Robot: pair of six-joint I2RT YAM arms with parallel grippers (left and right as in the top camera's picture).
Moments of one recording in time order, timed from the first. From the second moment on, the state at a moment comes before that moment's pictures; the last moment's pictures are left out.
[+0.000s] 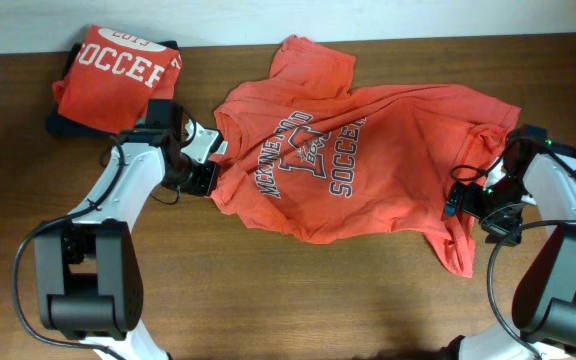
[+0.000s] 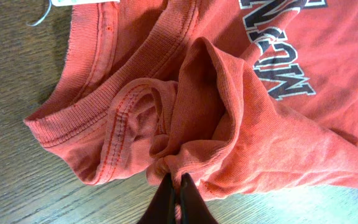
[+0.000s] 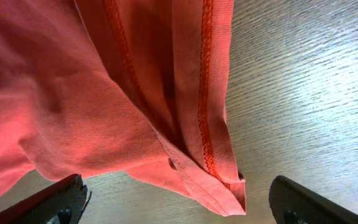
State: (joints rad) left arm -0.07 1.89 1.32 -0.81 0.31 0.24; right arm -0.35 1.77 1.19 -1.12 -0.13 0.15
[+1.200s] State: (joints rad) left arm -0.01 1.60 1.37 -1.11 0.46 -0.02; right arm -0.35 1.77 1.19 -1.23 -0.39 0.13
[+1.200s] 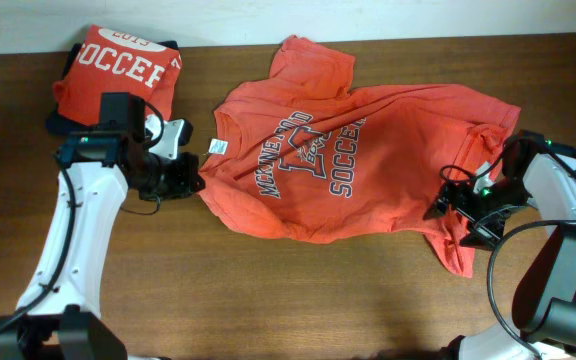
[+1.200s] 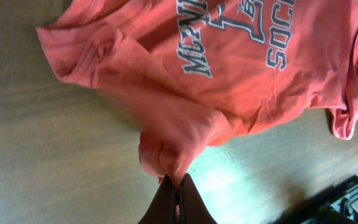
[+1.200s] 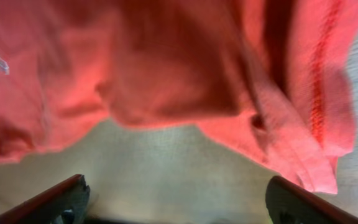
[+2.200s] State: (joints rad) left arm -0.01 1.58 1.37 -1.13 0.46 -0.03; right arm -0.41 1.77 0.99 -1.15 -0.07 0.33
